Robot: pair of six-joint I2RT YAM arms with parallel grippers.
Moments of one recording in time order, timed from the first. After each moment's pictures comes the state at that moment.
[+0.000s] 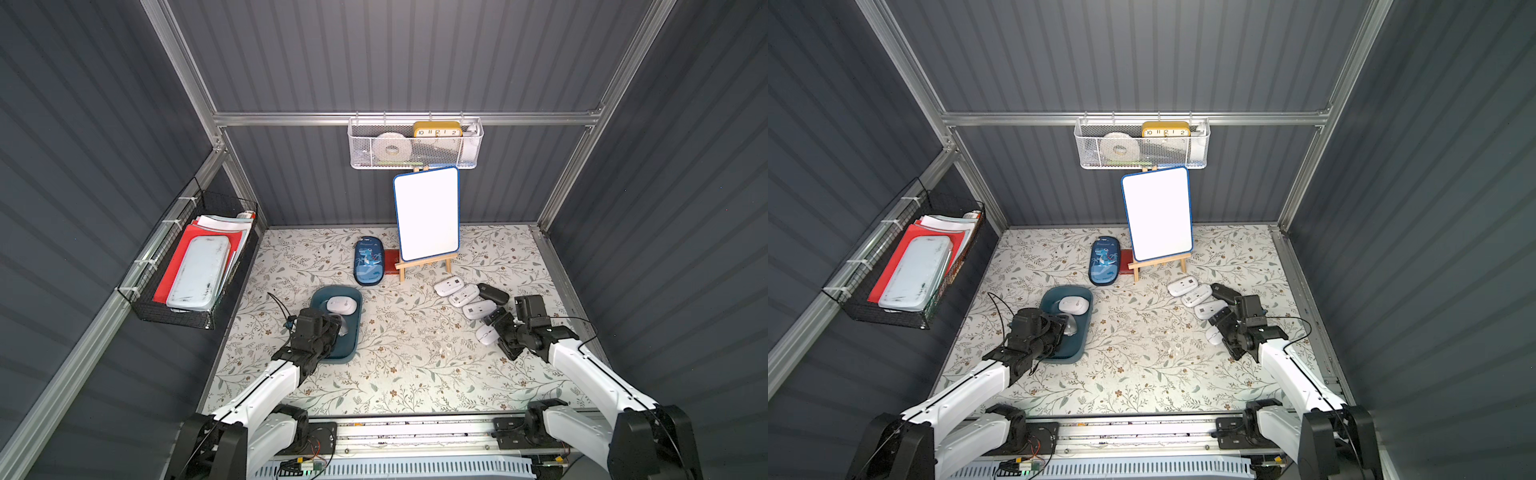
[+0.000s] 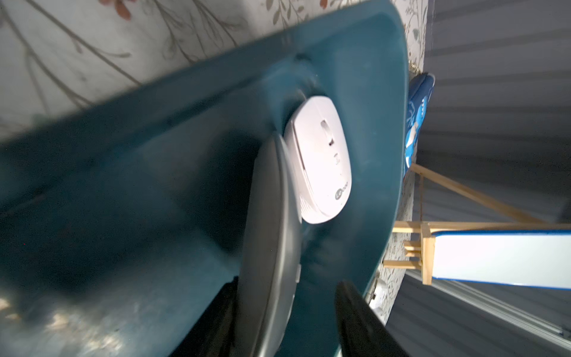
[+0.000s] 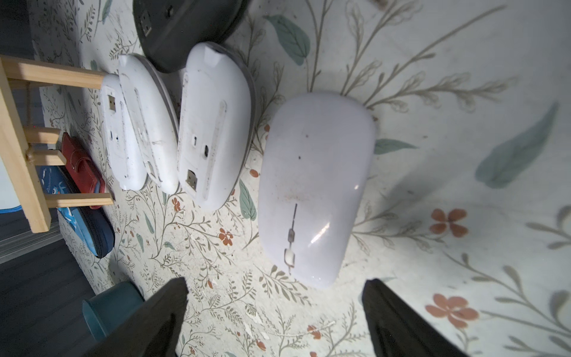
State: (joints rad) left arm -0.28 1.06 0.35 0.00 0.08 -1.36; right arm 0.09 1.07 0.53 -0.46 -0.18 1.08
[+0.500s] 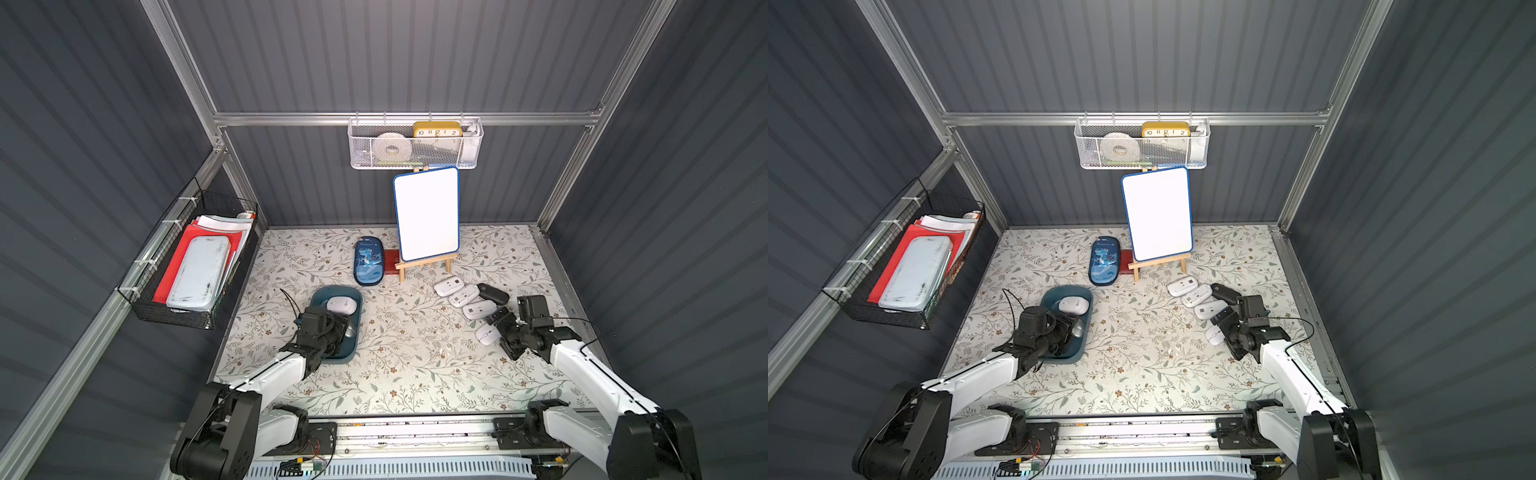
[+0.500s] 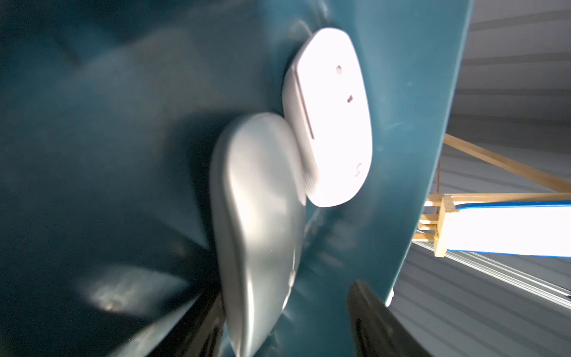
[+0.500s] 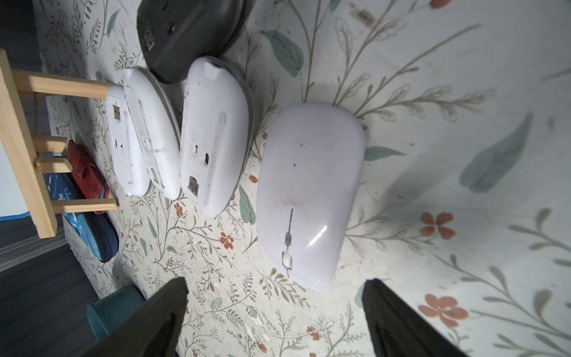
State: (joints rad) left arm -0.28 1.23 0.35 0.13 0.20 -1.31; right arm 0.07 1.06 0.53 -0.47 -0.19 1.07
